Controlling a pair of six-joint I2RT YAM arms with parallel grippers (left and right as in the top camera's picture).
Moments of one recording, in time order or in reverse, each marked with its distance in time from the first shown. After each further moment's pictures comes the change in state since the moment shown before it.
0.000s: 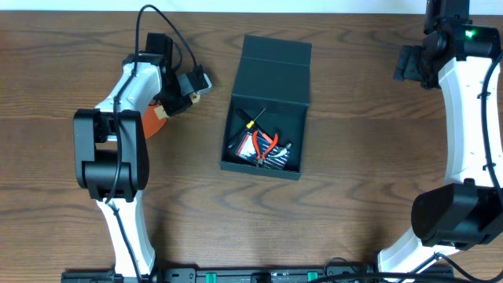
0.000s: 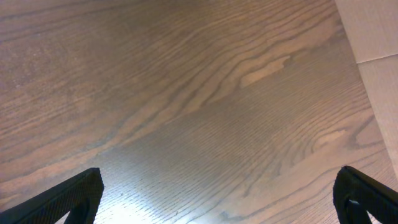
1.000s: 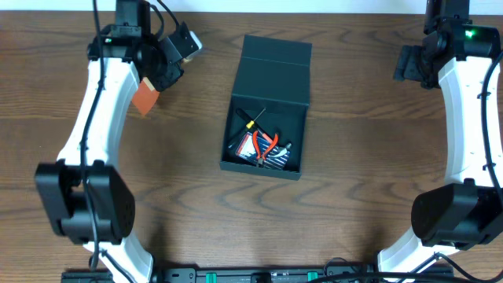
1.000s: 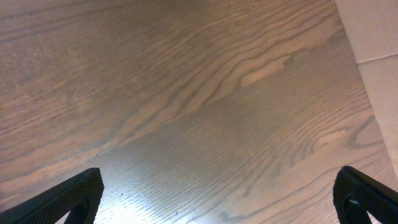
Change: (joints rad) left arm 0.006 -0.327 0.069 -0.079 0.063 -0.134; right arm 0.000 0.000 0.000 0.000 0.000 0.000
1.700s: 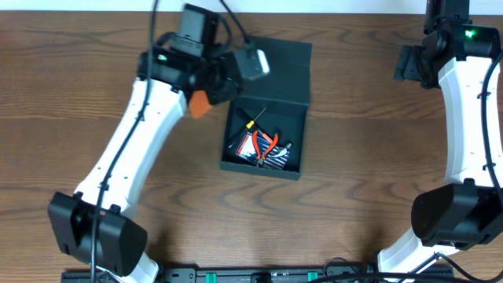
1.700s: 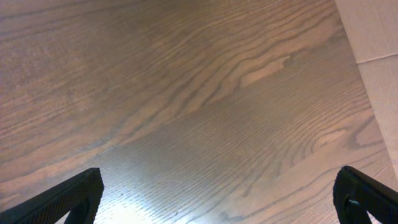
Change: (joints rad) left arm -0.330 -0.126 0.000 -0.036 0.071 0.000; right arm 0.000 0.000 0.000 0.000 0.000 0.000
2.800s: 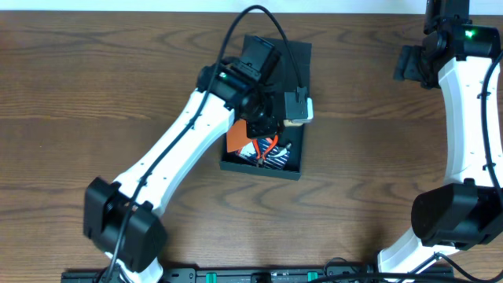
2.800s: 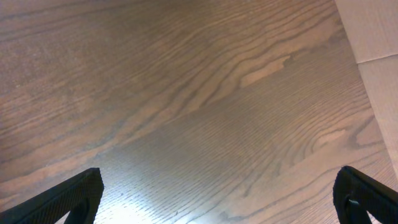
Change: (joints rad) left arm -0.220 0.089 0.000 -0.135 0.096 0.000; right arm 0.000 0.000 0.000 0.000 0.000 0.000
